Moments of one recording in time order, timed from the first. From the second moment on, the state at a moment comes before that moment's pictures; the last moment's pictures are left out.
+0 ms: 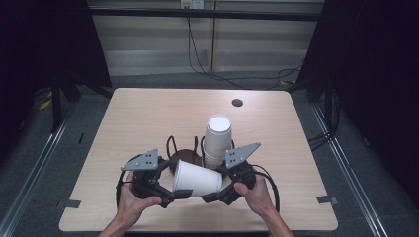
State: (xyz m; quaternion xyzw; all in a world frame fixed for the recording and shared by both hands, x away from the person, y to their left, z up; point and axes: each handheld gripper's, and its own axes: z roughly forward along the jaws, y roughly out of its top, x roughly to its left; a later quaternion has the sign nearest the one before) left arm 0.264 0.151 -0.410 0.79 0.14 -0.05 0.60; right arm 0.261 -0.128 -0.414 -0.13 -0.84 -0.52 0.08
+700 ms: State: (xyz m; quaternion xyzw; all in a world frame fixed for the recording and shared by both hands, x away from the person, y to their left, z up) left arm 0.266 0.152 -0.406 0.80 0.15 -0.05 0.58; right arm 0.263 -0.136 -0.418 -0.16 -0.84 -0.52 0.05
